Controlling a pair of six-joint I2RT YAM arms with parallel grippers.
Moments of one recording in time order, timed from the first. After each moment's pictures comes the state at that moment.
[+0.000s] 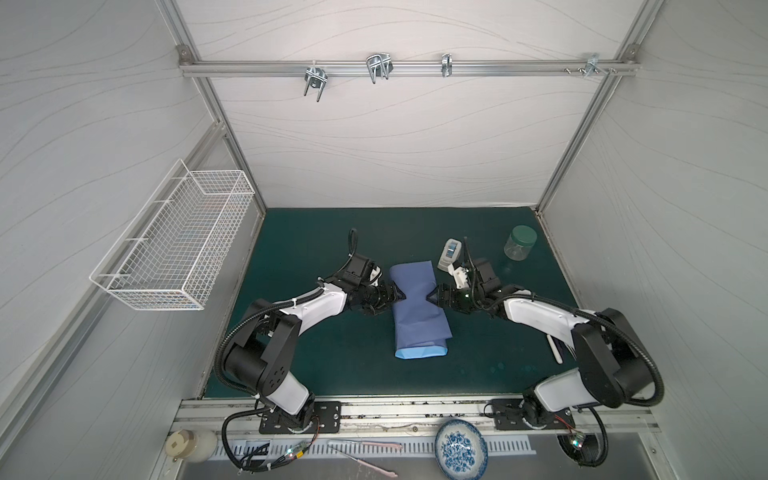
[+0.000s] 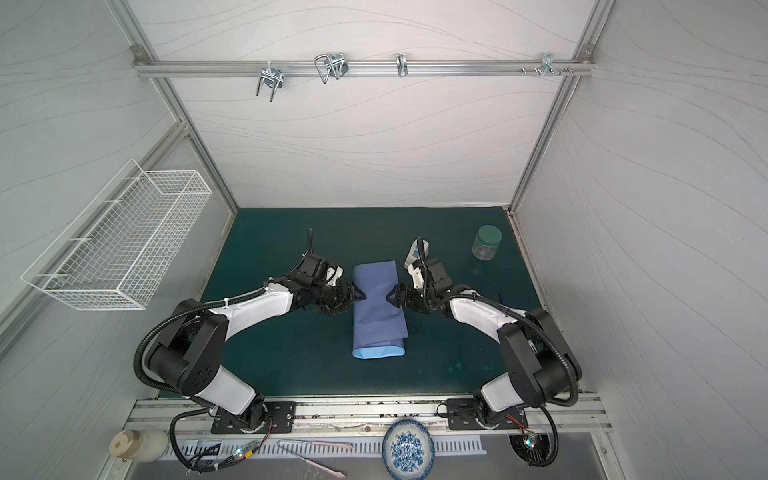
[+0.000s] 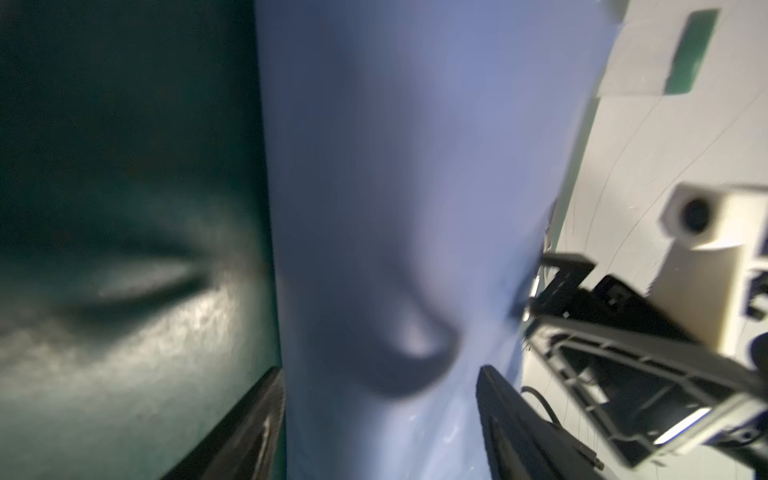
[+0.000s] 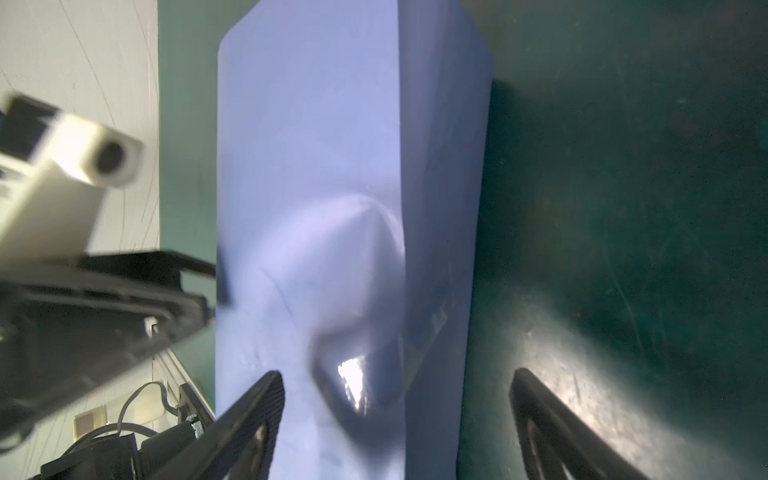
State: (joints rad) left arm -0.48 1.57 0.83 -0.25 0.55 -0.87; right arm 0.52 1.47 0.75 -0.14 -0.45 0.58
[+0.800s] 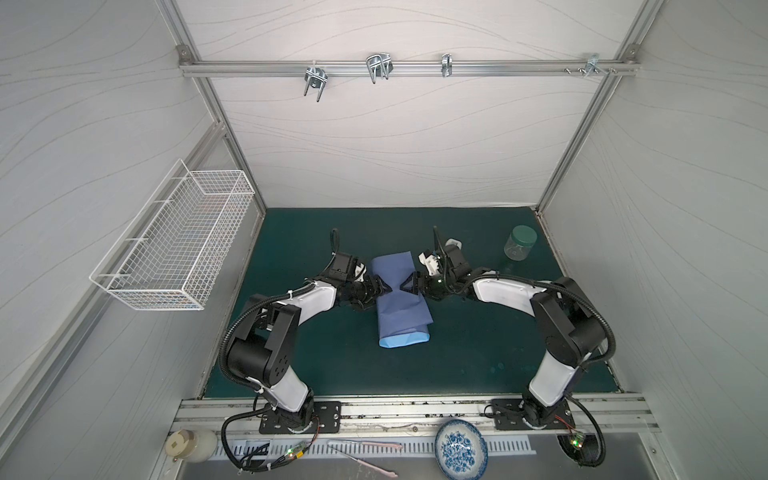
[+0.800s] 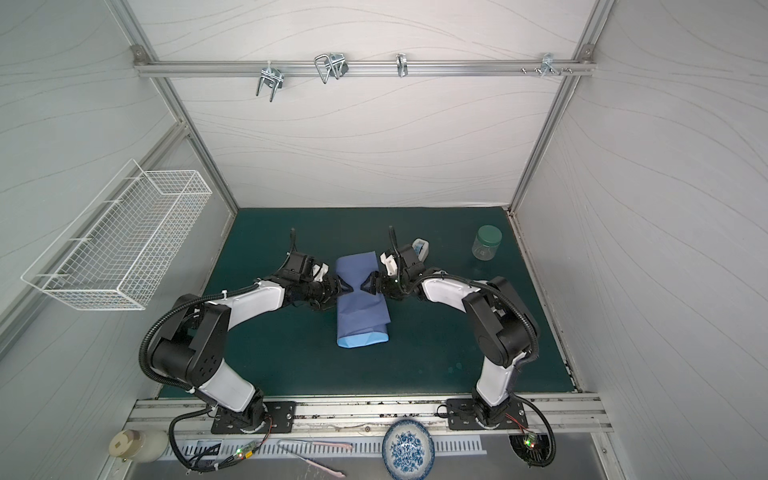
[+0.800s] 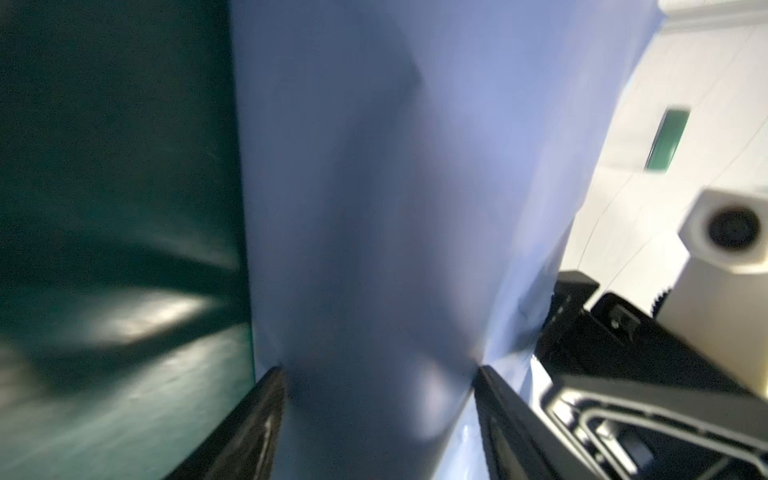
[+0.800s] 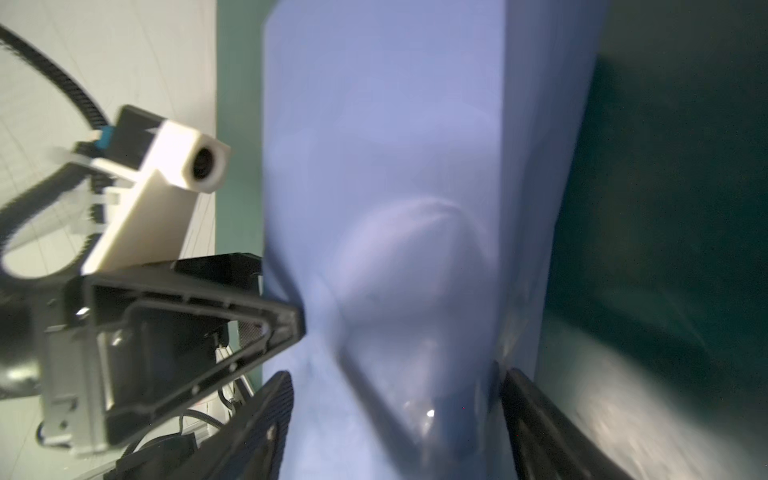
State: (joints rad) left arm -0.28 1.60 0.82 -0.19 0.57 -0.85; right arm 0.63 1.76 1.04 -0.09 -0.53 0.65
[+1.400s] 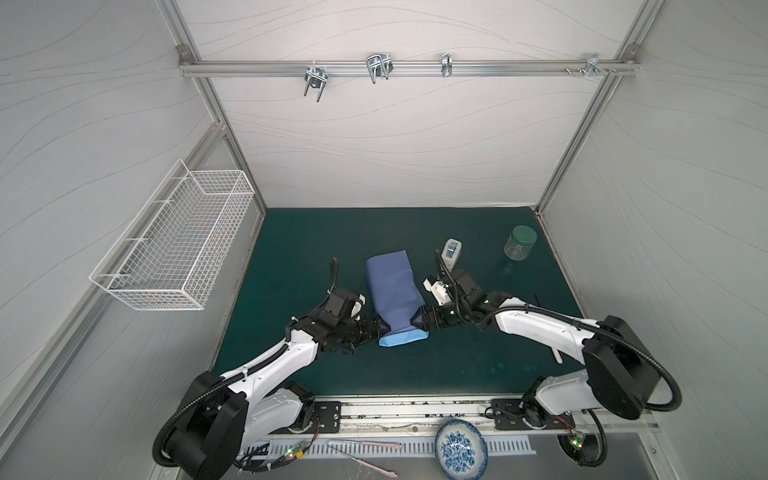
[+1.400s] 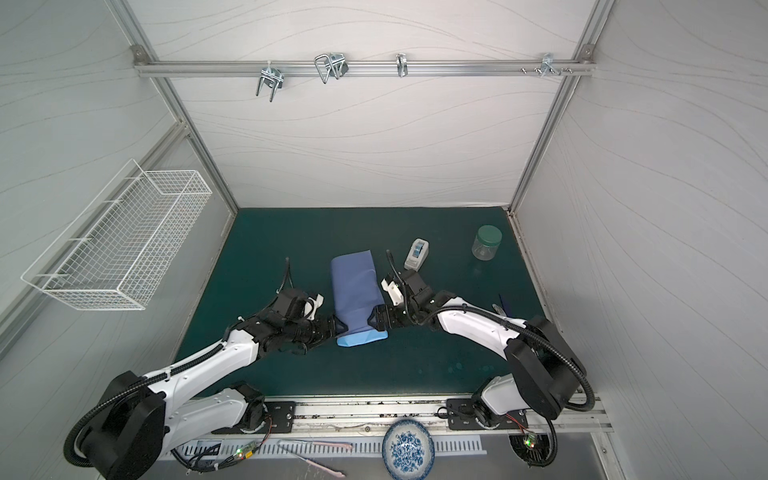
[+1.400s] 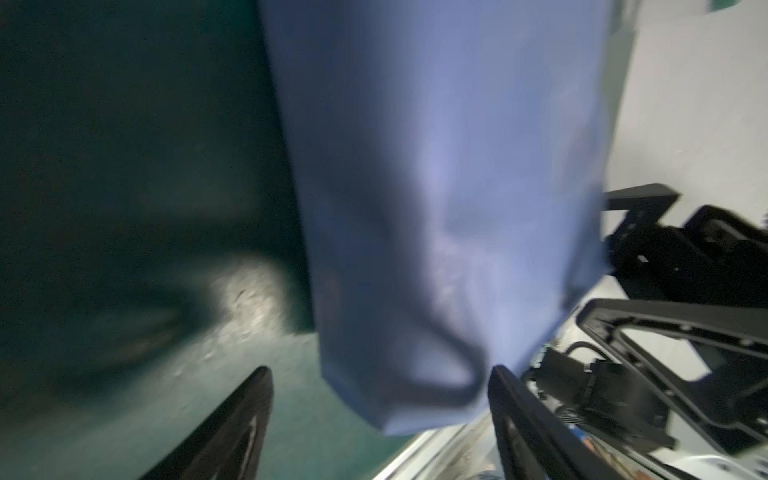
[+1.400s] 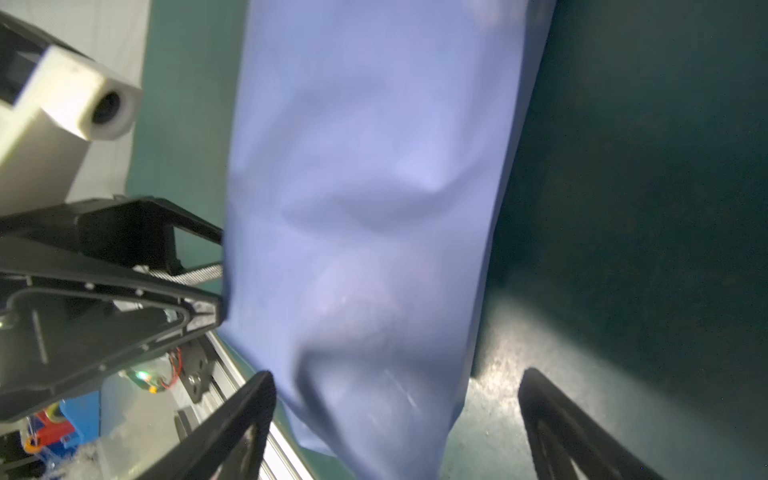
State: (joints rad) left arm -0.50 1.10 0.47 -0.33 0.42 -0.83; right arm 0.77 1.43 0.77 -0.29 -0.38 0.46
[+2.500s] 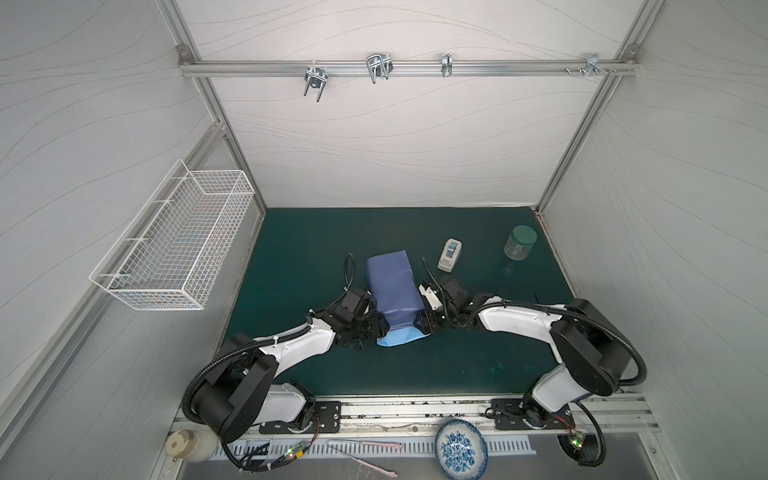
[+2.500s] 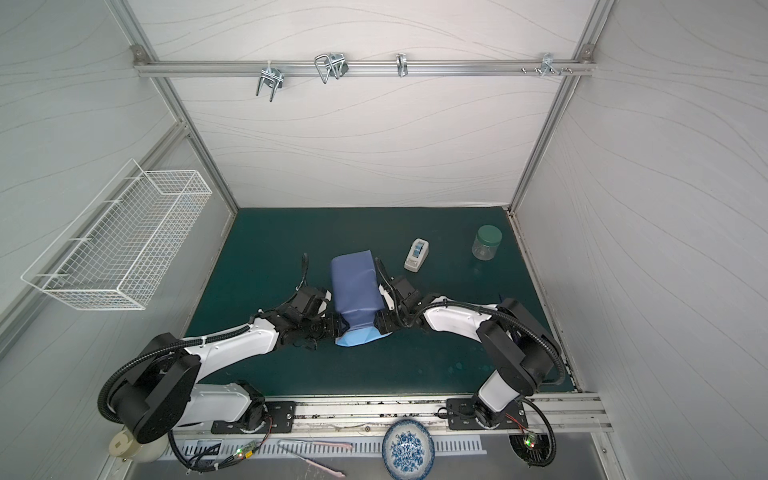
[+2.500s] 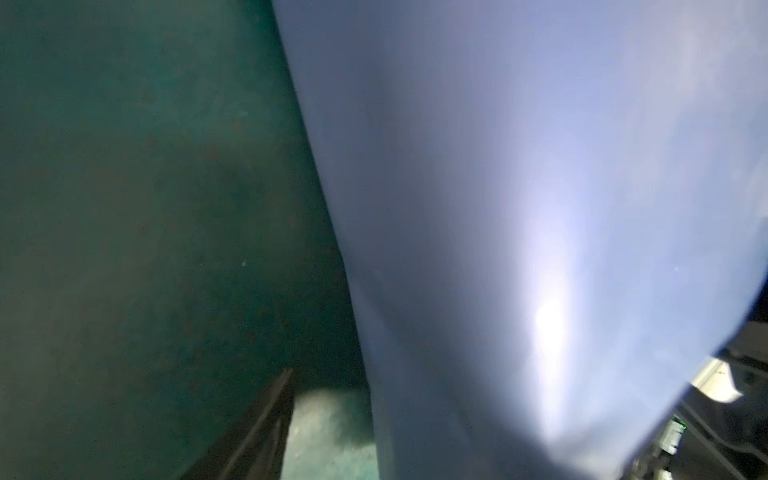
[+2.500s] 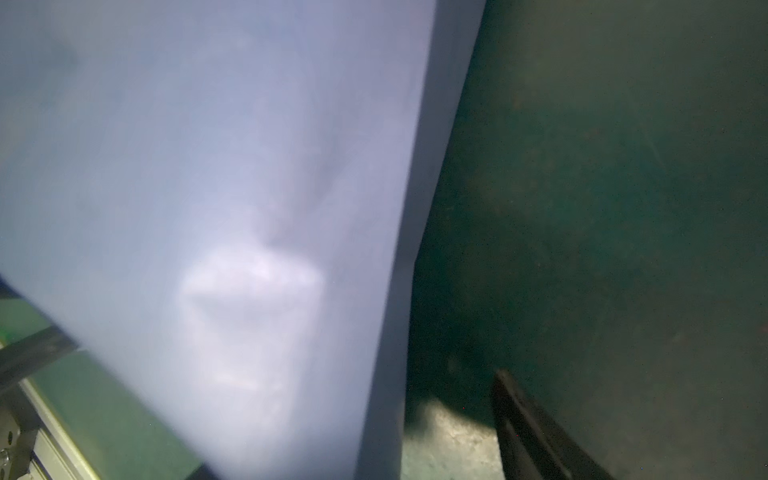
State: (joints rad) left arm -0.58 1.33 0.52 -0.19 0.21 -0.72; right arm 0.81 1.57 0.78 -0.22 -0.19 0.37
